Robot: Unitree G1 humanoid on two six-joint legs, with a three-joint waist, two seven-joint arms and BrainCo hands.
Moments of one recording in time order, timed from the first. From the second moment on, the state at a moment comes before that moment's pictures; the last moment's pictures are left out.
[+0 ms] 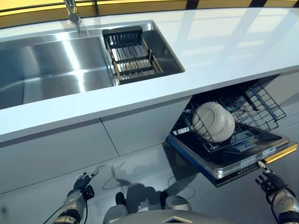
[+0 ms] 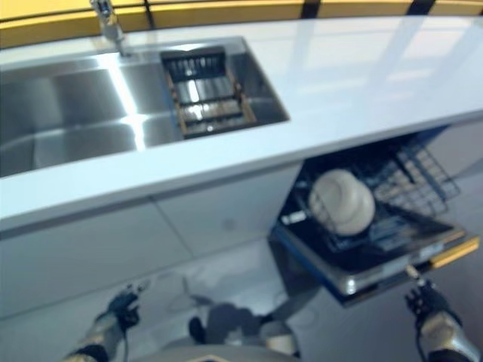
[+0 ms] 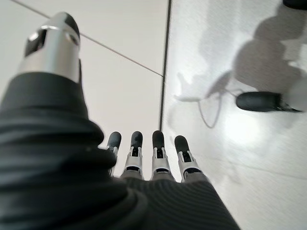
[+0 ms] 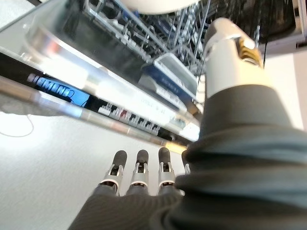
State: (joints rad) left arm -0.04 0.35 0.00 1.12 -0.52 -0.08 -0.01; right arm 0.11 -0.59 -0.39 0.81 0.83 0.27 -0.02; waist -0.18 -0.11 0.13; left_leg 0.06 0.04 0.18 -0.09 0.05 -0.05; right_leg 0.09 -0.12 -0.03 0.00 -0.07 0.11
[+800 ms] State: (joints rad) left arm -0.06 0.35 0.00 0.99 -0.57 -0.08 -0.03; right arm 0.06 -0.43 -0.21 0.91 0.84 0.16 0.13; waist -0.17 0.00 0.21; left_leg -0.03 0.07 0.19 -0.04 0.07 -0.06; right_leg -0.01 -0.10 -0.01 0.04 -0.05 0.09
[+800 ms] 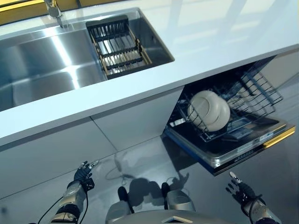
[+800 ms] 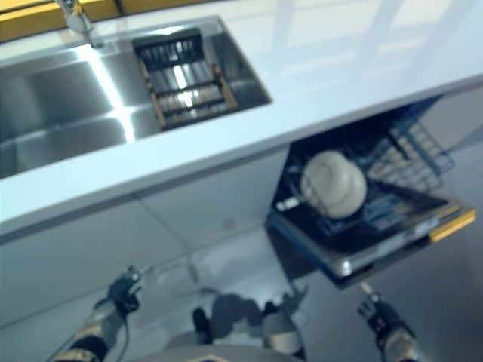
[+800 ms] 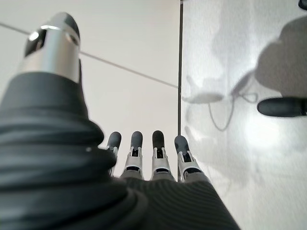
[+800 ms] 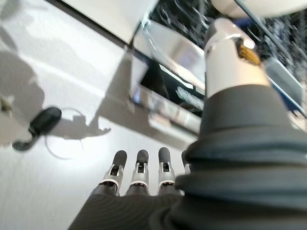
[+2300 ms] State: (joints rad) left arm -0.03 0.27 -0.07 0.89 -0.69 -0.11 -0.02; right arm -0.04 -0.59 -0.16 0.70 0.88 0.24 -0.03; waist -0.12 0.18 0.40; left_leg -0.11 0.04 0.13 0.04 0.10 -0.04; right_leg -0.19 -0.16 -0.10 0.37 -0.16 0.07
